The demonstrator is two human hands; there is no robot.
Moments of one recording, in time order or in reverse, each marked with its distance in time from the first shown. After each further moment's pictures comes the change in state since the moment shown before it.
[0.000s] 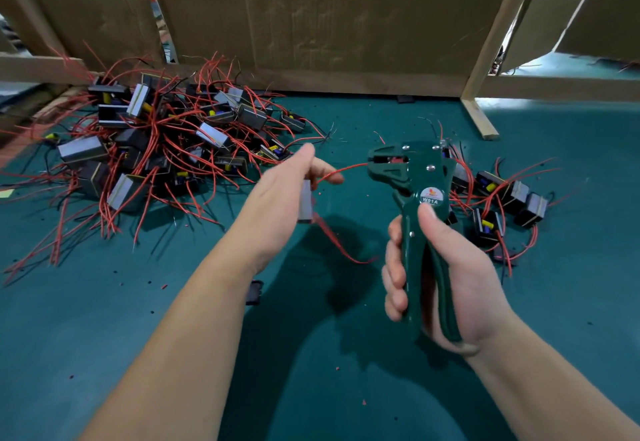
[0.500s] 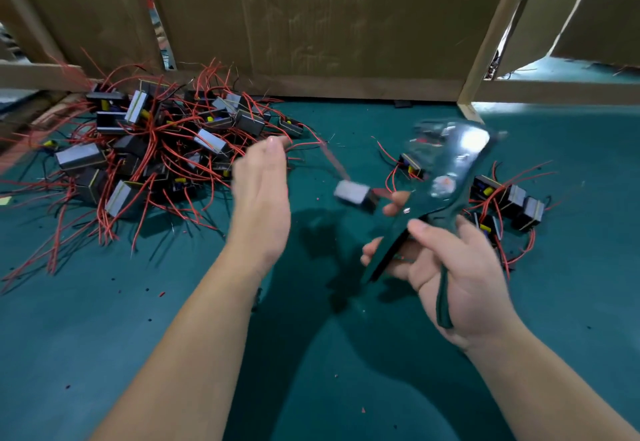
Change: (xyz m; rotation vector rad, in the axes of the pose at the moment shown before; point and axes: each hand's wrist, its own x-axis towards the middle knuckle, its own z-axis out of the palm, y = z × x) left_hand -0.002 -0.005 0.001 0.117 0.336 0.133; right_hand 0.009 0.002 -0.007 -0.053 0.121 -0.350
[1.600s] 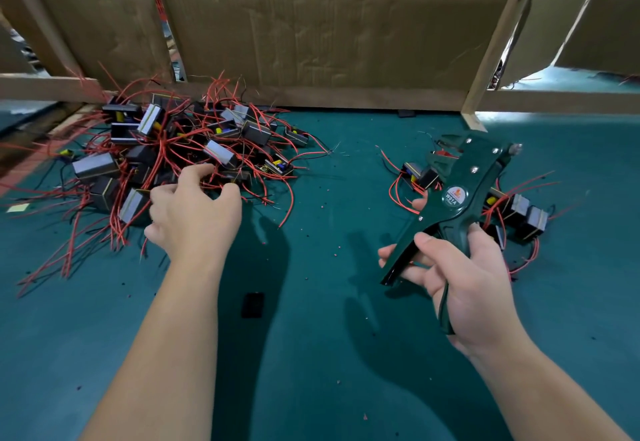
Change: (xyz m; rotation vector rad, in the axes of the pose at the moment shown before) left_hand 0.030 -0.033 -0.049 0.616 0.323 -0.325; right_hand -0.002 0.003 -0.011 -0.201 0.139 -0.133
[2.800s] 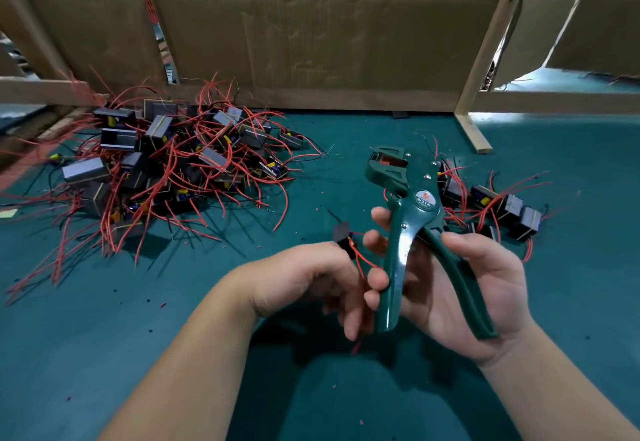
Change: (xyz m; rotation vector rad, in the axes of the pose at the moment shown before) left_hand -0.071 0.036 0.005 -0.322 -1.688 0.468; right_hand 0.006 -0.026 -0.005 0.644 -0.589 0.561
